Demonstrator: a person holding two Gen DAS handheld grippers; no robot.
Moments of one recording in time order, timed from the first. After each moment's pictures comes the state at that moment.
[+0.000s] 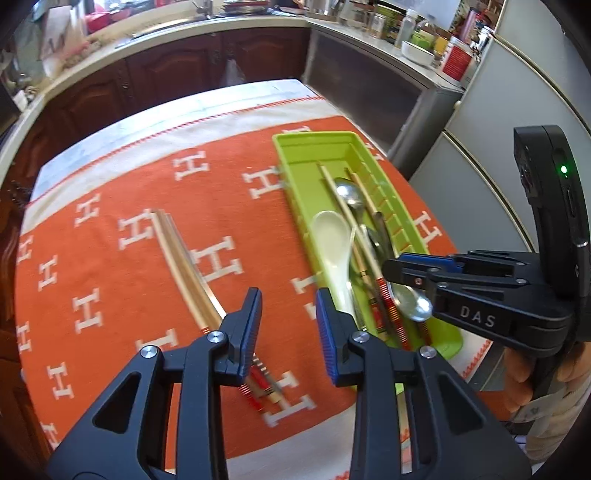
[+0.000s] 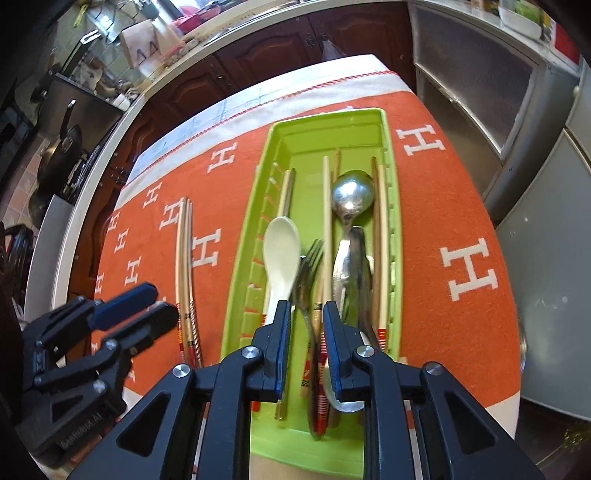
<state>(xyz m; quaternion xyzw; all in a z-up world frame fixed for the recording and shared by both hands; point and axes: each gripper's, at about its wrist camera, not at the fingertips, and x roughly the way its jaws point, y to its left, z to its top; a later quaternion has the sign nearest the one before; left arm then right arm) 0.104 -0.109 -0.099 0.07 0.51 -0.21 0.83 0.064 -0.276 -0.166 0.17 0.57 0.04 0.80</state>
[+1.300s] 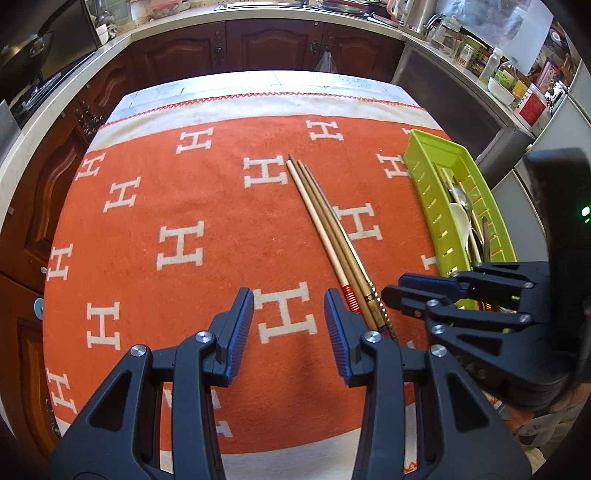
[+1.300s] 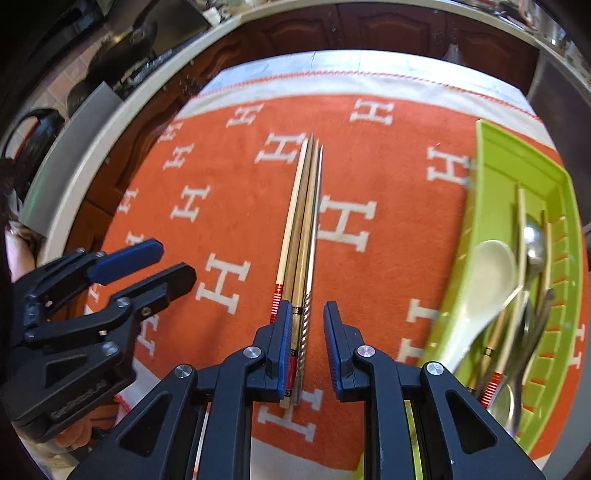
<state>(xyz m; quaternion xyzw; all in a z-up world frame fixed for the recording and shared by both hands) 0.106 0.013 -0.136 0.01 0.53 -0.09 0.84 0.101 -0.117 -0.189 0.03 0.60 0.17 0.78</state>
